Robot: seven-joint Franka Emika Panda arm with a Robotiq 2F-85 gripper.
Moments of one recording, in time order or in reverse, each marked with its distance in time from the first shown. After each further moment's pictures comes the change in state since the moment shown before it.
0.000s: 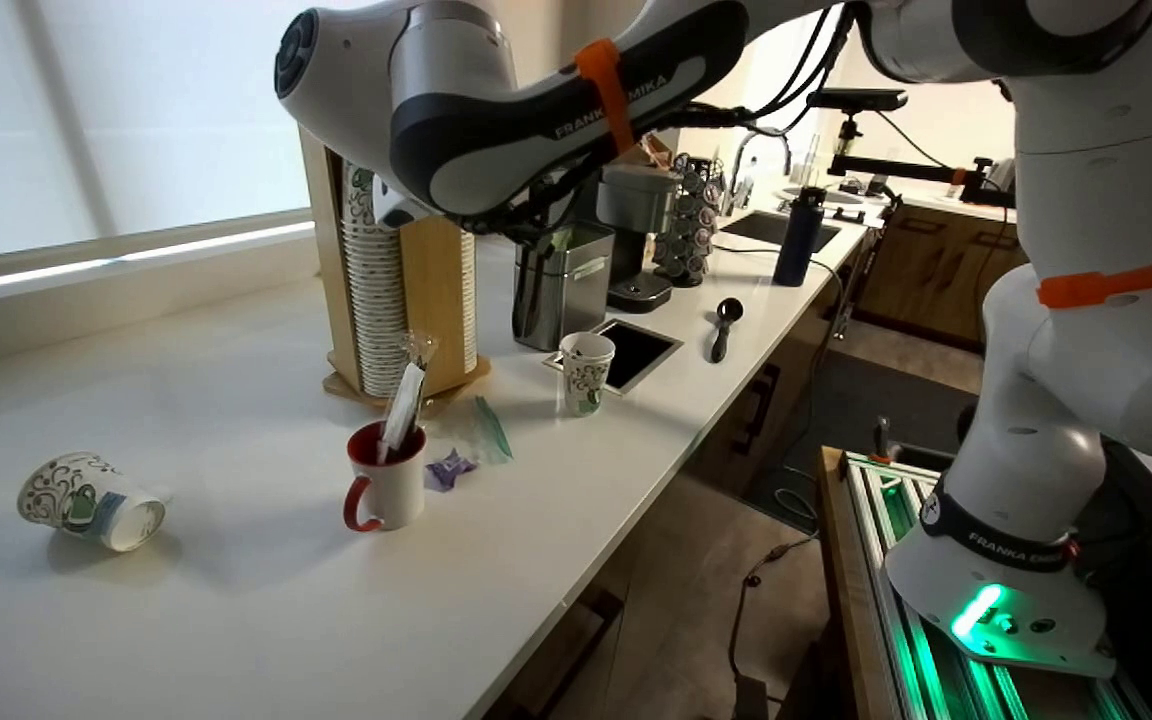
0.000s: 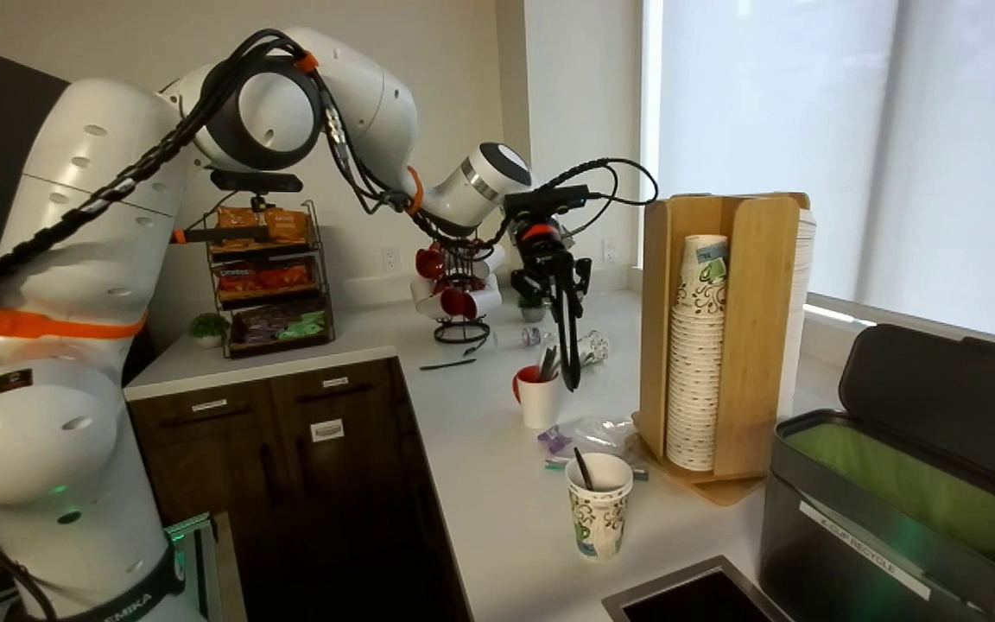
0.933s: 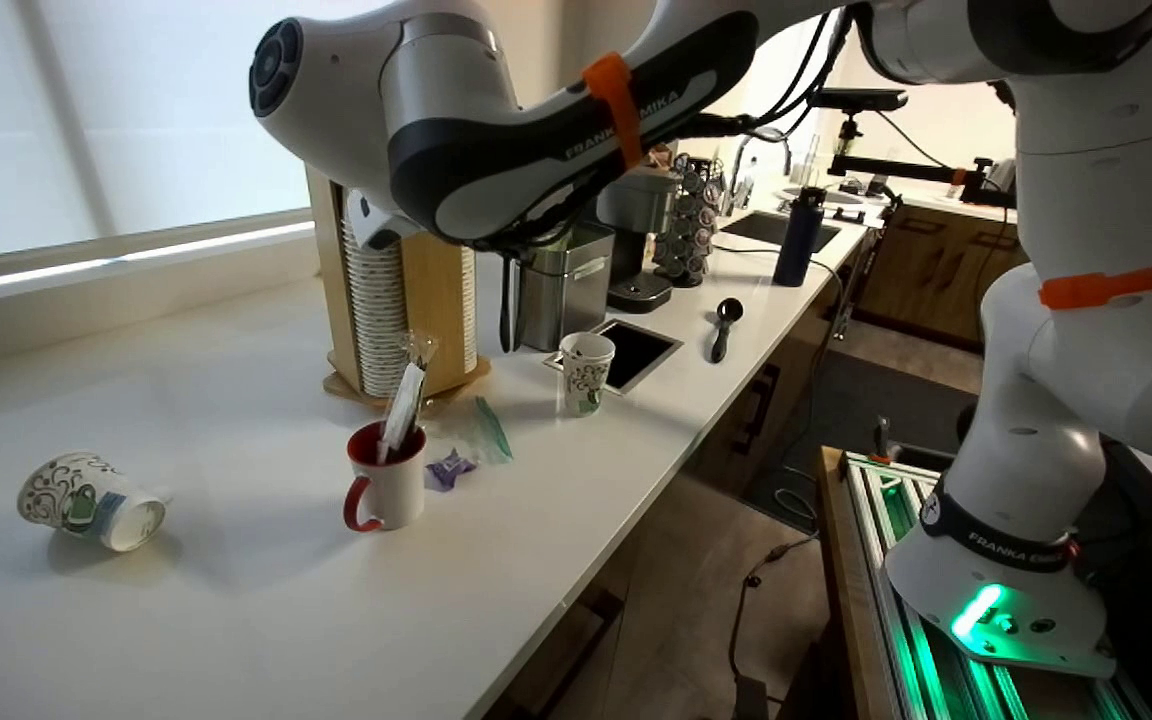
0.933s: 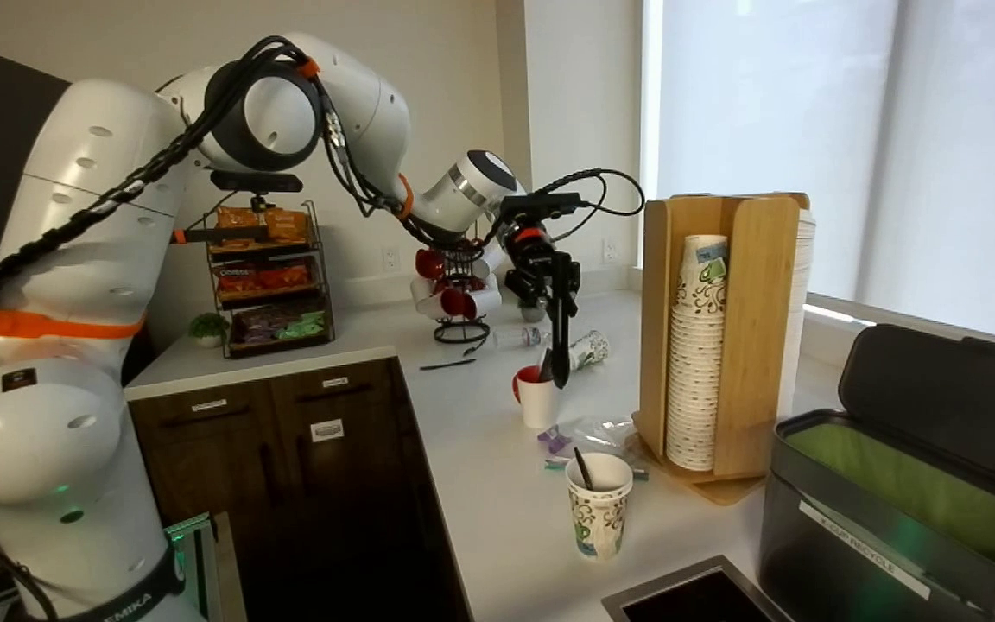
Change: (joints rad) arm 0.023 0.002 0.036 -0.026 -0.045 0.050 -0.114
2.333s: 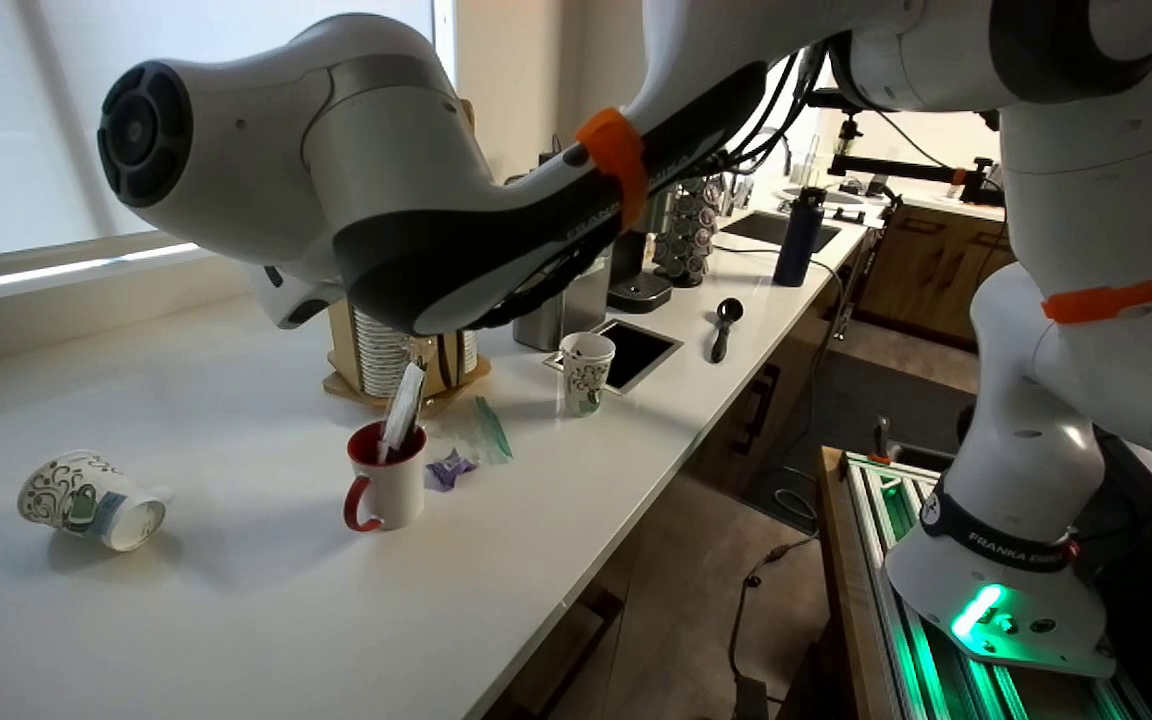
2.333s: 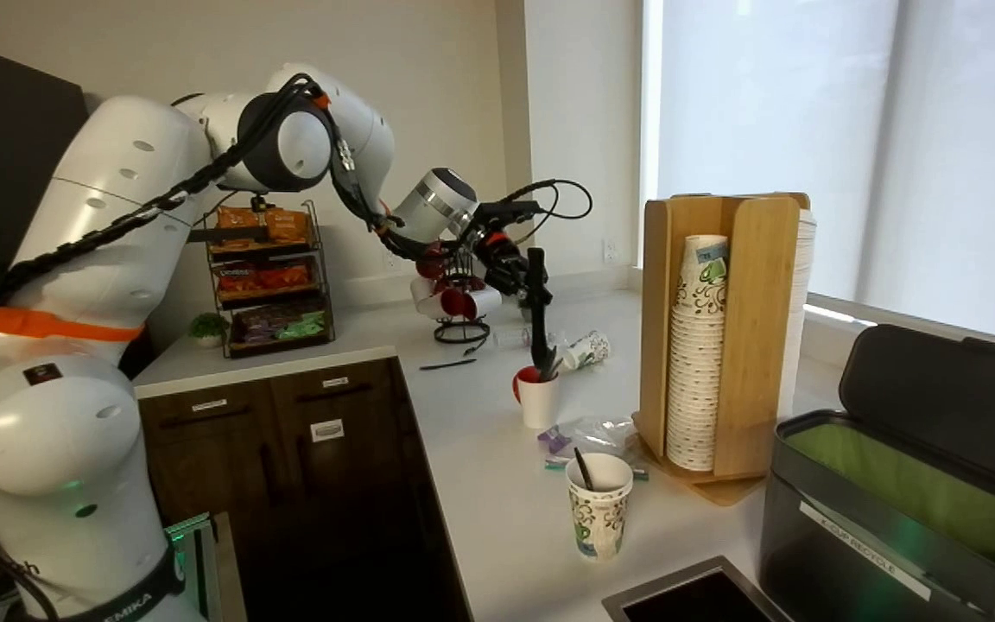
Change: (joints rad) arm 0.135 0.090 0.064 0.067 -0.141 0.020 -0.074
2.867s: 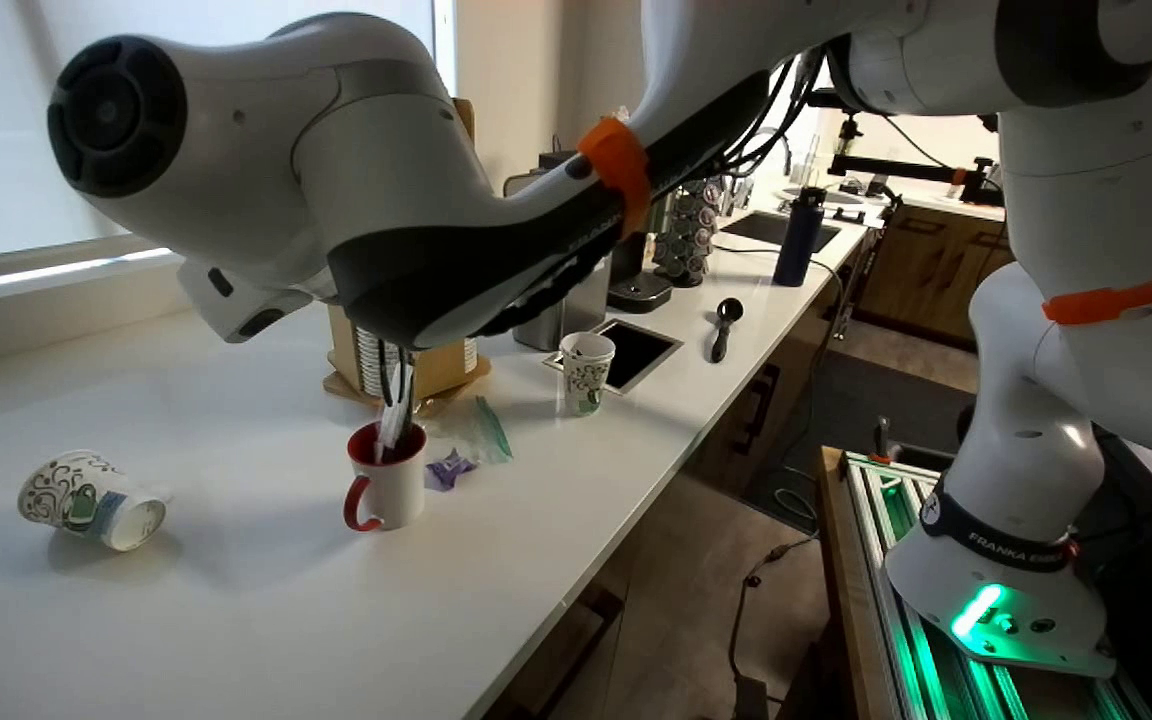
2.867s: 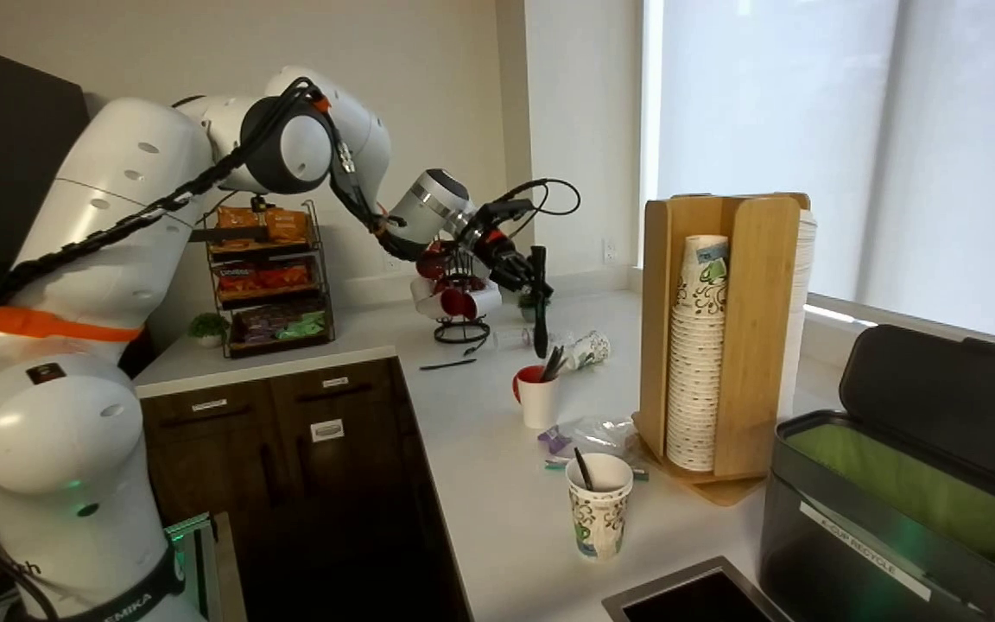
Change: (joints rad) arm 0.017 0.010 0.005 0.011 -0.052 0.184 -0.063
